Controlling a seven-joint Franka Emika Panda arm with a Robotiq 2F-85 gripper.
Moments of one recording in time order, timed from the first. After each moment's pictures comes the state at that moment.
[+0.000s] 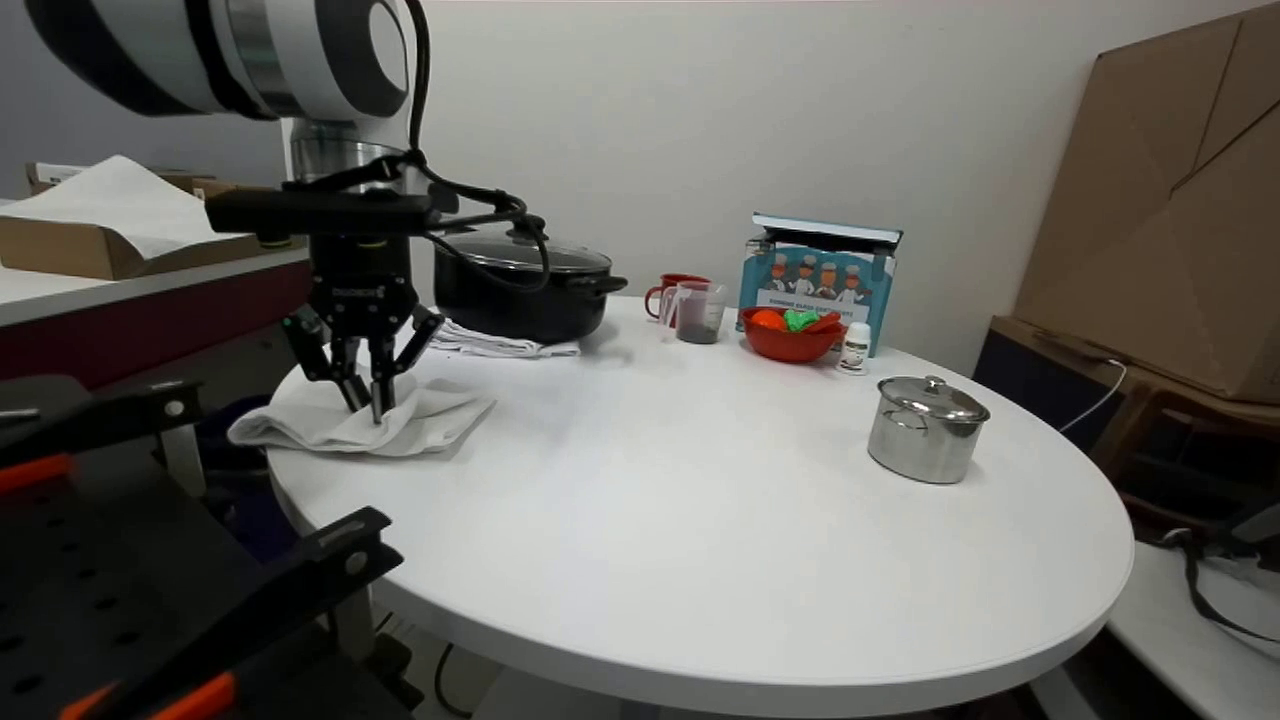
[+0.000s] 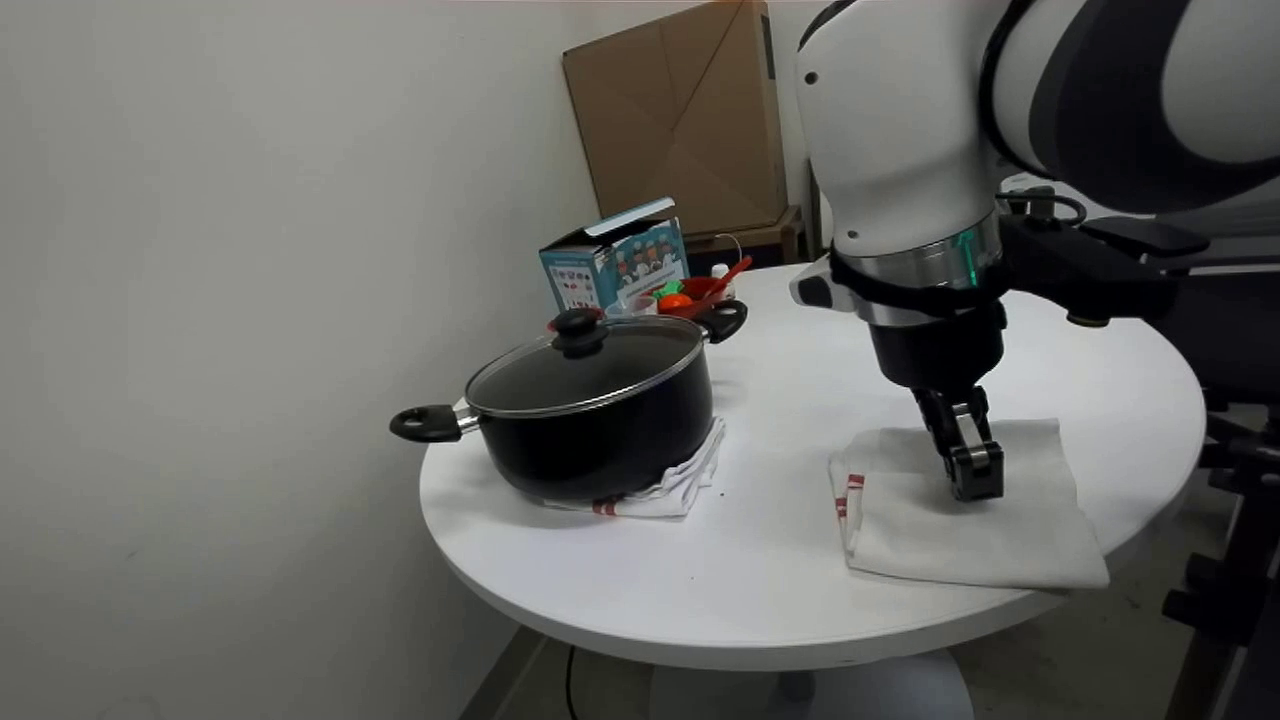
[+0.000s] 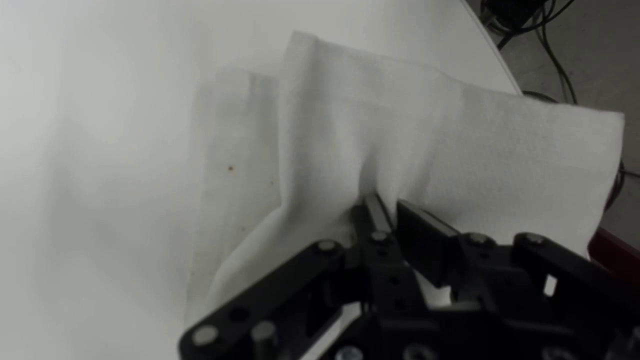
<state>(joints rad) 0.41 0.41 -0.07 -2.62 -0.44 2.88 0.03</state>
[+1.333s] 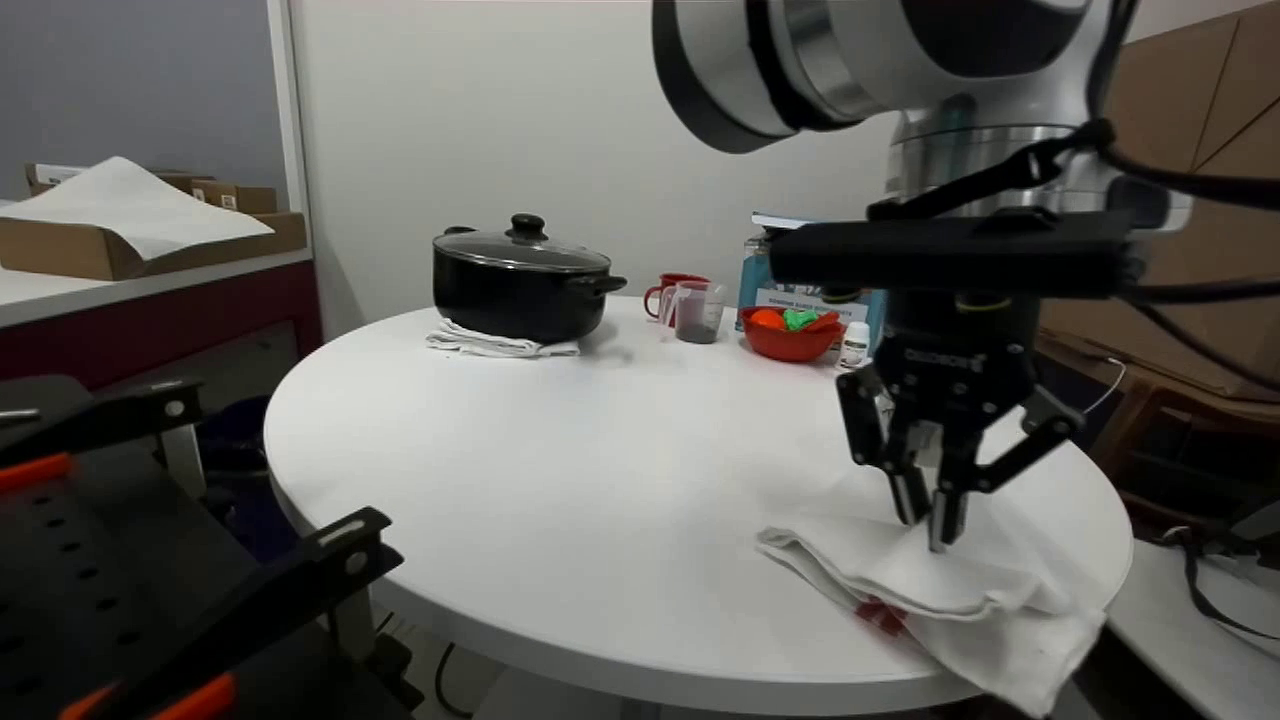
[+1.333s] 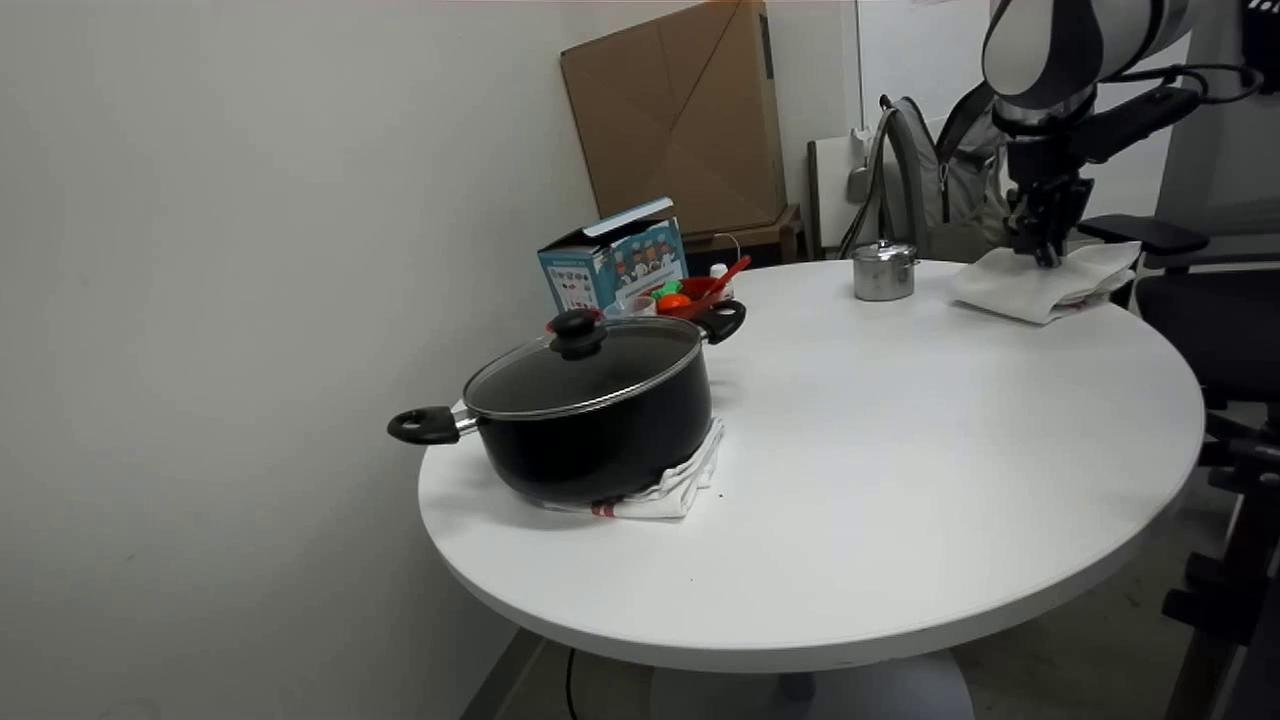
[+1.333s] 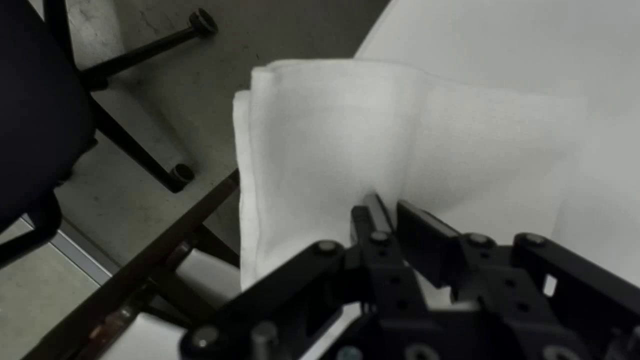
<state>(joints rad) -0.35 0.53 -0.23 -2.23 -0.16 2.79 -0.14</state>
